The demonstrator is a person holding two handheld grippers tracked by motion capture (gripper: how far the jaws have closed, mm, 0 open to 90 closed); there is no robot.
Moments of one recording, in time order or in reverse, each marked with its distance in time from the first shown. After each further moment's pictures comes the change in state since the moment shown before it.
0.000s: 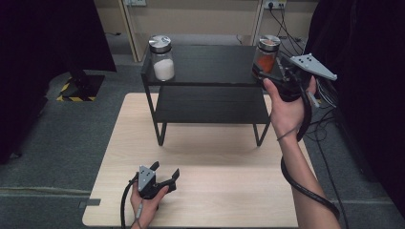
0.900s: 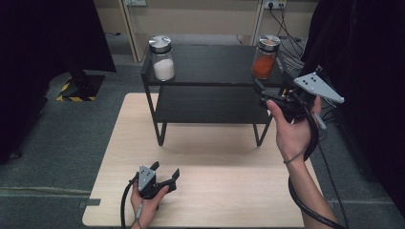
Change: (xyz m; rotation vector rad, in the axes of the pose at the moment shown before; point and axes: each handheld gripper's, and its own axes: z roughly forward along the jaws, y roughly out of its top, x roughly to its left) left arm -0.001 0.001 0.000 0.005 0.003 0.006; right arm 0.002 -0.022 -0.041 -0.023 0.061 -0.059
